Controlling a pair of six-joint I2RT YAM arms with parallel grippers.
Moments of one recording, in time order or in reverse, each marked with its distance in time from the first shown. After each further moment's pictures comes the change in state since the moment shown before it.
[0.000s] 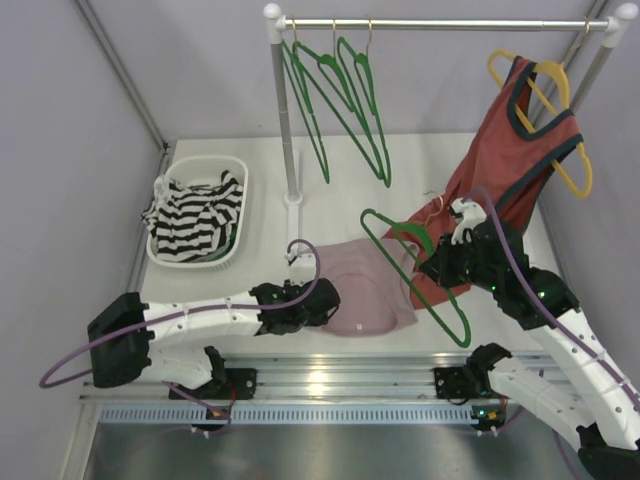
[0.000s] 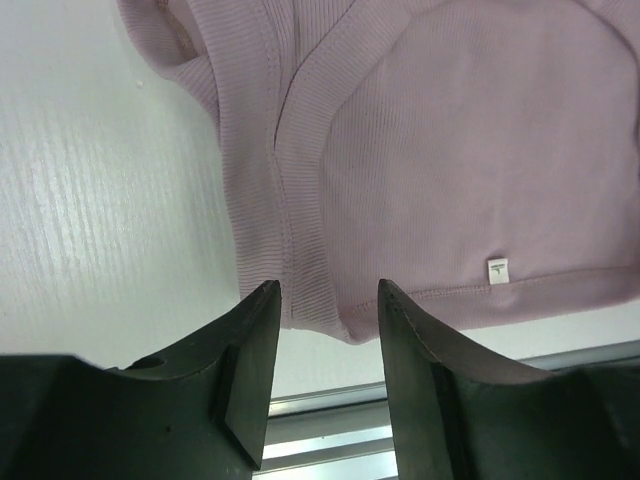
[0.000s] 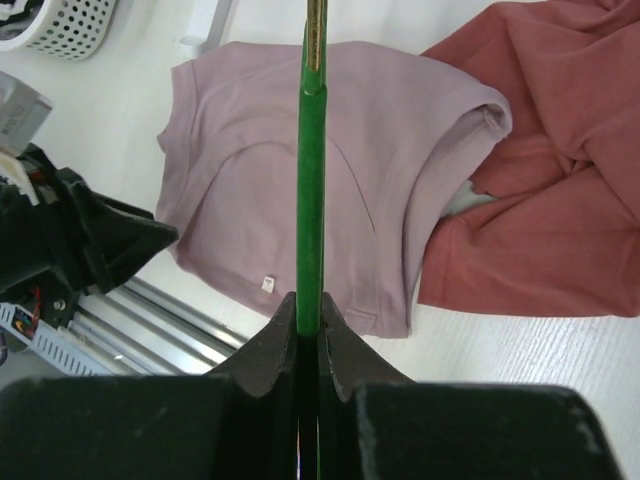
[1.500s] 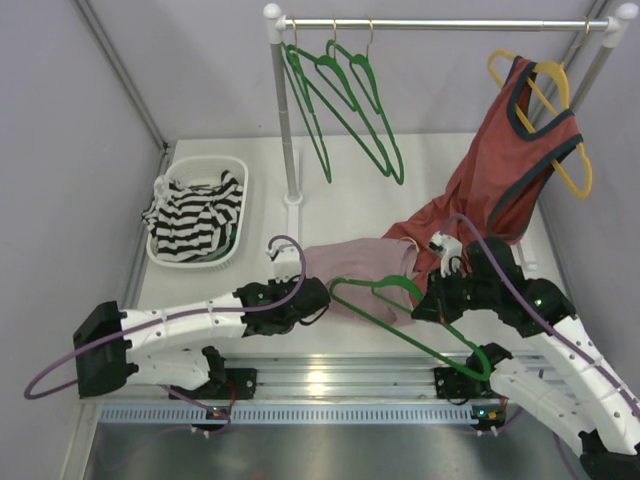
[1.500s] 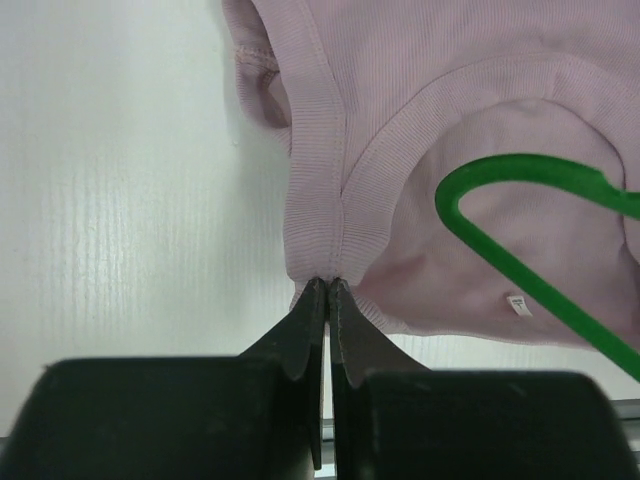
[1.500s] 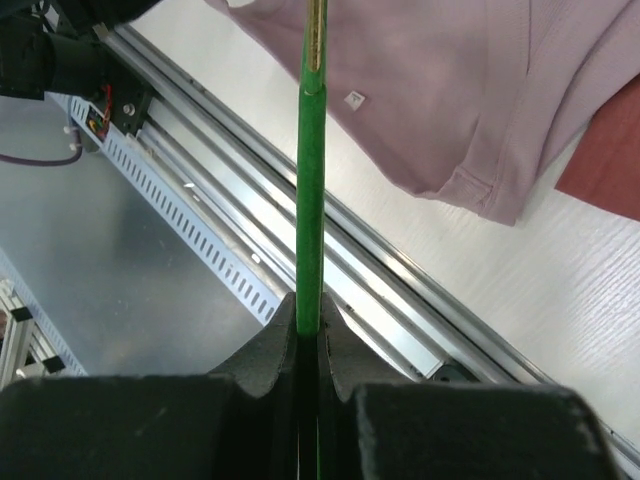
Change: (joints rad) left arm -0.009 -0.070 0.017 -0.100 -0.180 -0.058; right arm 0.006 -0.051 -0.068 -0.206 -0.371 -0.079
